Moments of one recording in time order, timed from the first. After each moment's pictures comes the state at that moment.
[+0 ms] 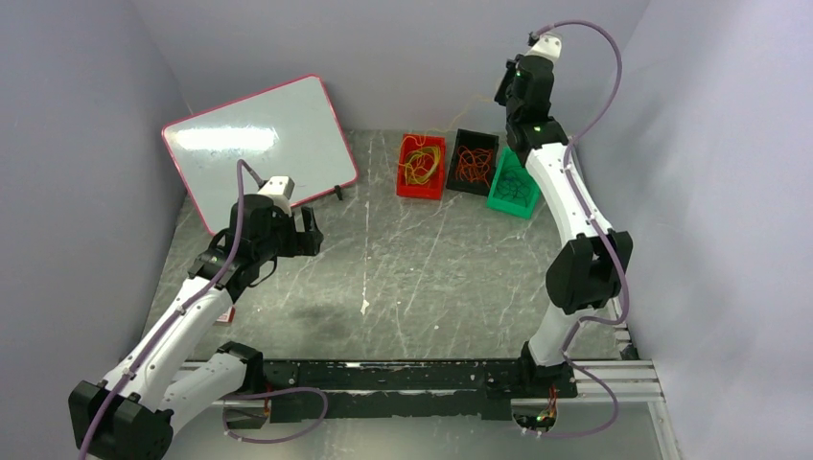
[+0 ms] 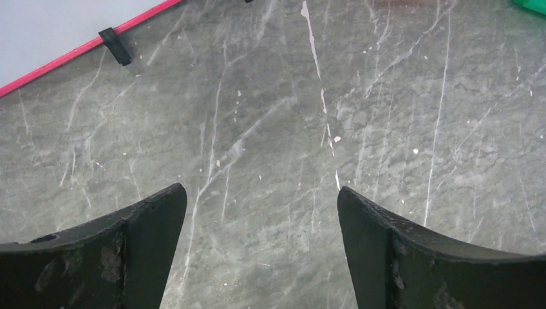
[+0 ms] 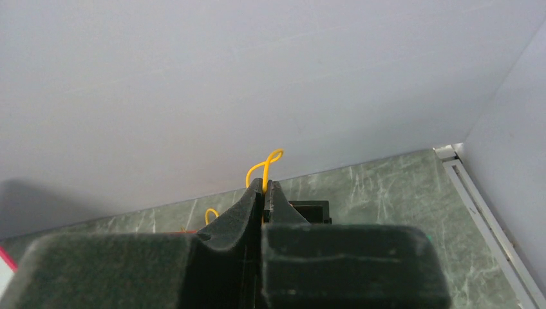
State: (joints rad) left arm -0.35 0.92 0.77 -0.43 -0.02 -0.30; right arm 0.19 1.79 1.79 -0.10 0.31 0.18
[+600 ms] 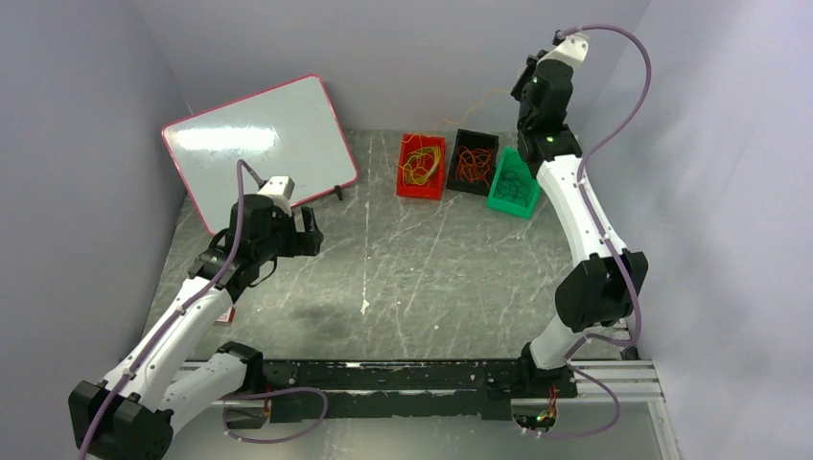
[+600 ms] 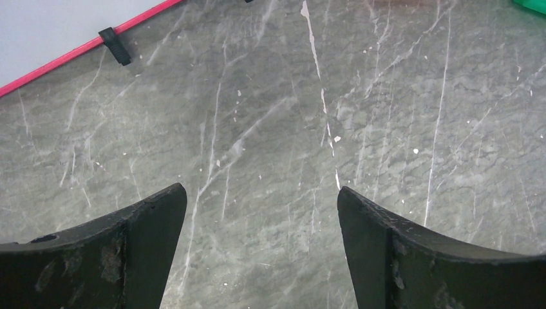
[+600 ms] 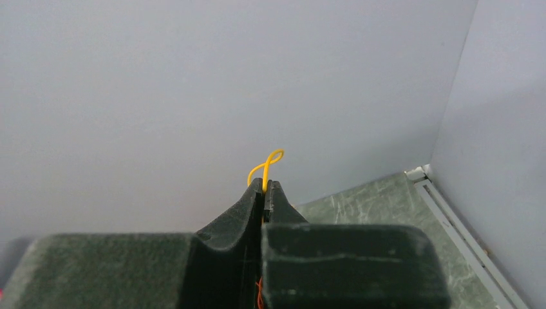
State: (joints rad) left arm -0.35 0.92 0.77 -0.43 -0.03 -0.30; right arm 0.18 1.66 1.69 0.01 0.42 0.19
